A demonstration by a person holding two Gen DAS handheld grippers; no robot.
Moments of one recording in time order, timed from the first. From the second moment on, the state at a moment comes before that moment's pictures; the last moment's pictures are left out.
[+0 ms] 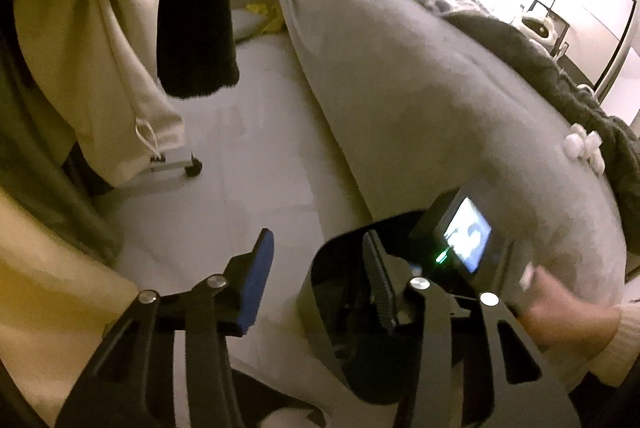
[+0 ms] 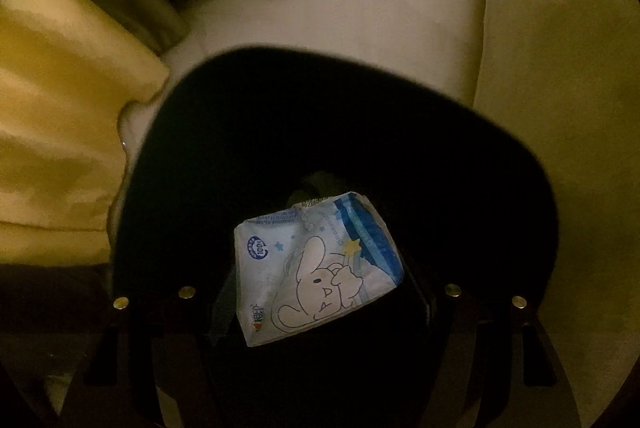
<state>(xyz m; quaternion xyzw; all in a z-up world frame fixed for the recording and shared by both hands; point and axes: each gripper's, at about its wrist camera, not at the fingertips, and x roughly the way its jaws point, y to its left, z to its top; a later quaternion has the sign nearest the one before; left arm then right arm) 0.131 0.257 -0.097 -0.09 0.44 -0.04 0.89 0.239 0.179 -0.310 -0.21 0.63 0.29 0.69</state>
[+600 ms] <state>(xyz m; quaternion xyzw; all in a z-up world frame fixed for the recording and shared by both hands) 0.144 0.232 -0.034 -0.09 0.38 -0.04 0.92 0.223 0.177 -0.304 -0.25 0.64 0.28 0.67</state>
